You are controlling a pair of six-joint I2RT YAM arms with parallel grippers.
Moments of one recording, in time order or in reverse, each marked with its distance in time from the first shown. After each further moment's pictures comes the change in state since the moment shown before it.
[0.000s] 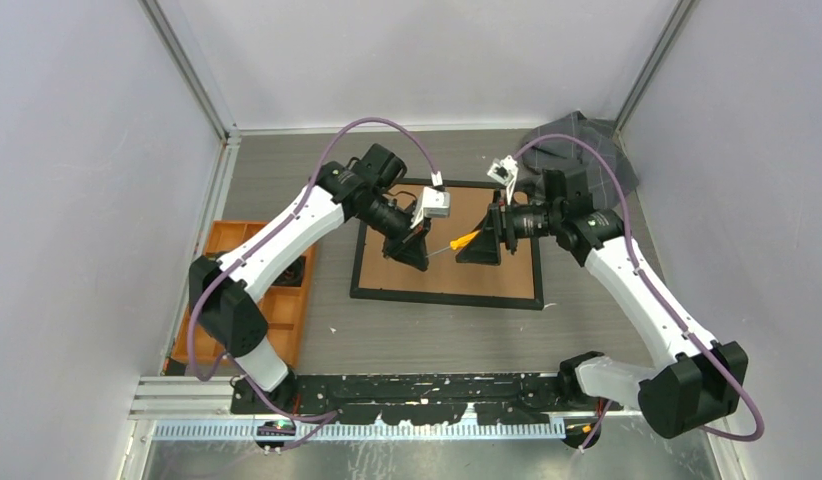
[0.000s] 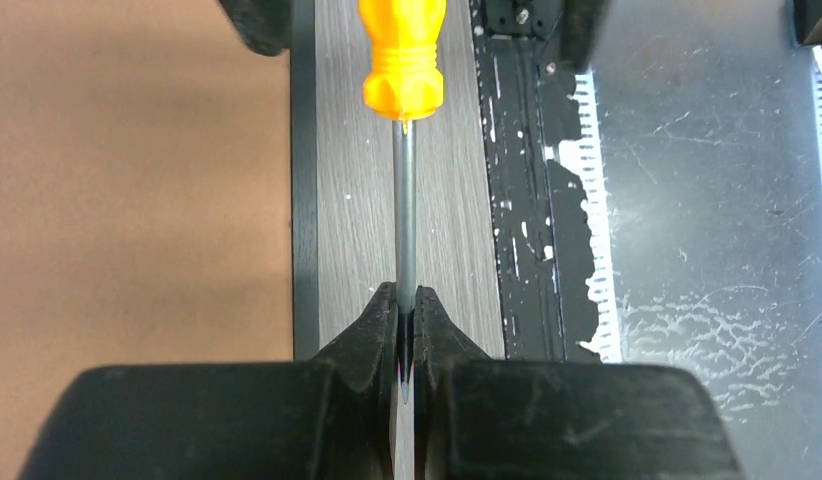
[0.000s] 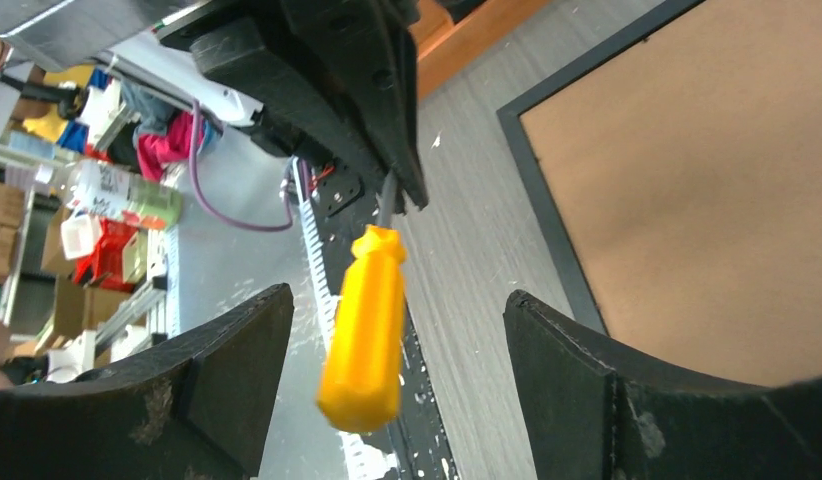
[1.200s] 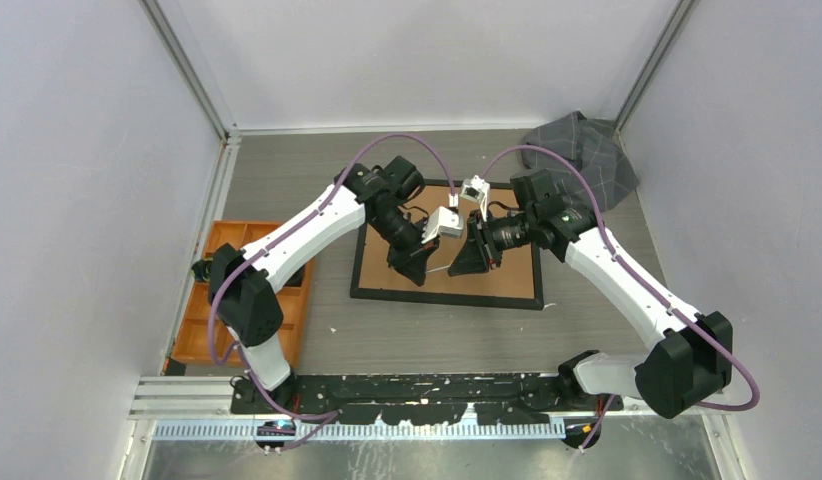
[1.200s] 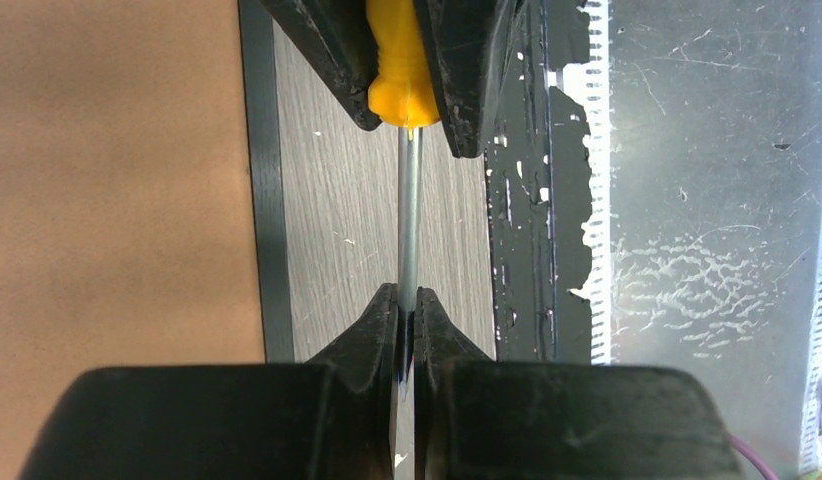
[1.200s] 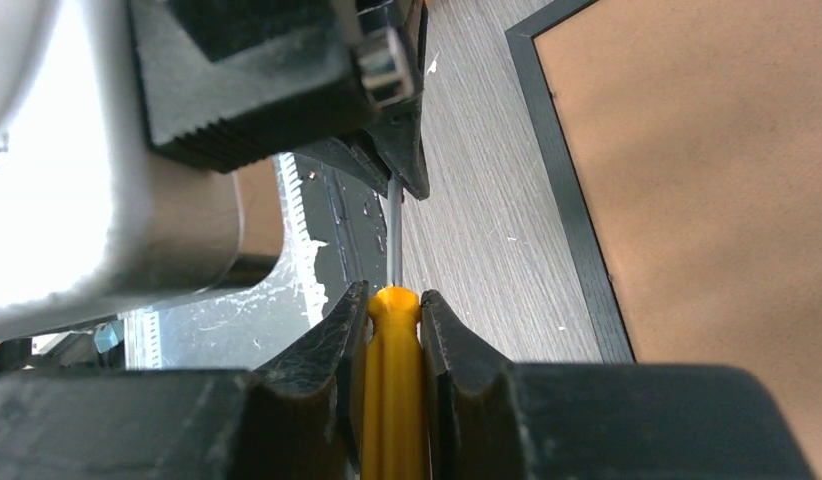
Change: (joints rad) left arm -0.059 0.106 0.048 -0.154 -0.126 0.064; right arm 0.134 0.105 0.011 -0.135 0.068 -0.172
